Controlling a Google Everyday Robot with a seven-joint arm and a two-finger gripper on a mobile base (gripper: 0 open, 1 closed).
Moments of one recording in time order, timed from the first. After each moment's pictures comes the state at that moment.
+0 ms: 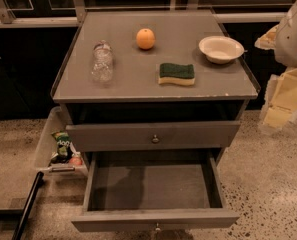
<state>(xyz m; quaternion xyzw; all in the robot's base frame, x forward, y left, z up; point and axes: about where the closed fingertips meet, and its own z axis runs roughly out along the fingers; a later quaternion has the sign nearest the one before) 0.438 -0.217 0.977 -0.60 0.78 -0.04 0.16</state>
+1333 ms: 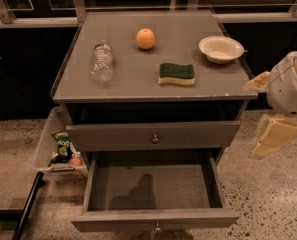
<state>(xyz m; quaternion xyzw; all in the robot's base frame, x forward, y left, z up) 0.422 -0.219 0.908 -0.63 0.76 -0.02 0.17</state>
